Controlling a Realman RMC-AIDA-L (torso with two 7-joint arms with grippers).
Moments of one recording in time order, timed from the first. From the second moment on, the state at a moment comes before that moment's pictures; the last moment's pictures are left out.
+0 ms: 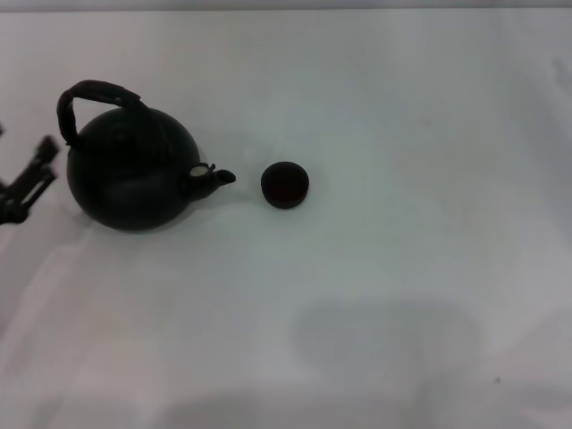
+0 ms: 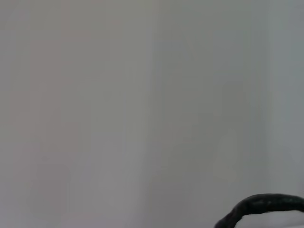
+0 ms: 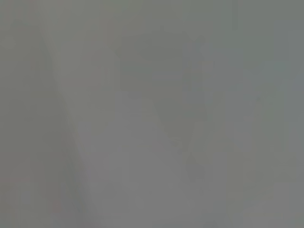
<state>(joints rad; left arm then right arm) -0.06 -2.08 1.23 0.37 -2.42 -1.34 2.58 0.36 1.99 -0.72 -0.57 1.83 1.02 -1.95</state>
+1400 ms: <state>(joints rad) -0.01 -2.08 0.93 0.22 -2.71 -1.43 2.61 0.25 2.00 -0.39 -0.37 1.85 1.17 -2.27</state>
